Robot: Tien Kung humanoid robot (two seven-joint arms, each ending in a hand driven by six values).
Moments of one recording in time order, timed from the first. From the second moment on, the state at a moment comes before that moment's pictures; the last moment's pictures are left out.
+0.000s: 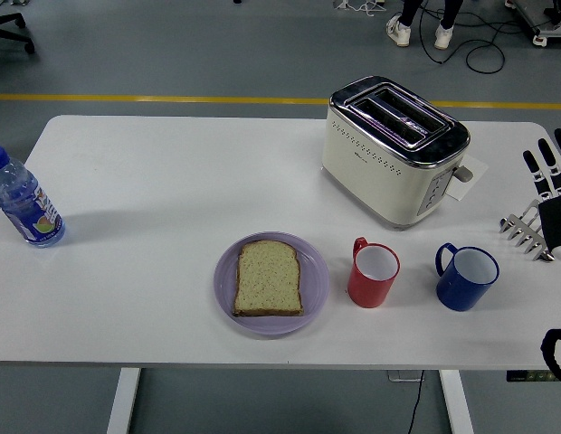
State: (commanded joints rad) left arm -0.10 0.03 -0.24 -0.20 0.10 0.20 0.06; right arm 0.01 -0.16 1.52 1.63 -0.21 -0.13 0.18
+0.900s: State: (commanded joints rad) left arm -0.10 0.03 -0.25 -0.20 0.10 0.20 0.06; right arm 0.01 -0.14 1.58 1.57 -0.08 -0.15 0.21
